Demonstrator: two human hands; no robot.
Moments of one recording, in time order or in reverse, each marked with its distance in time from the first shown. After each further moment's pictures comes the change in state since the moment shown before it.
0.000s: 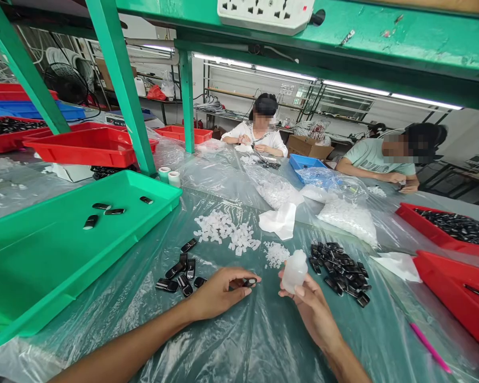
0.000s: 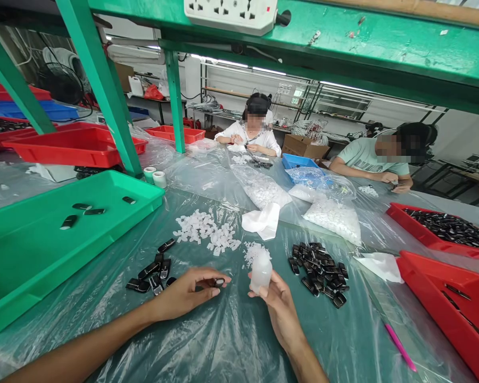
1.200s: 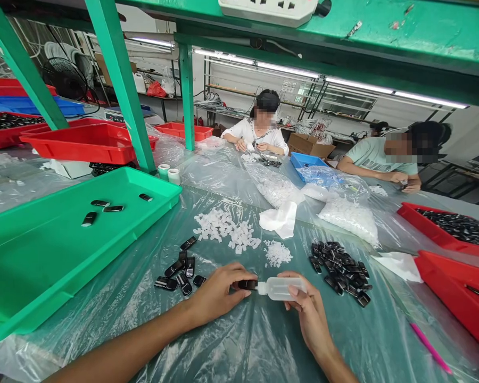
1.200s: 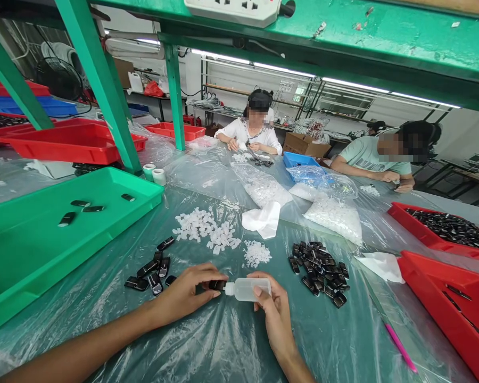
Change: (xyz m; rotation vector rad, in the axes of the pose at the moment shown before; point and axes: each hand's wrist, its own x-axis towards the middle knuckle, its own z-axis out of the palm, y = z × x) left_hand 0.001 -0.004 0.006 0.282 0.088 0.090; right_hand -0.007 0.008 0.010 -0.344 0.130 -0.059
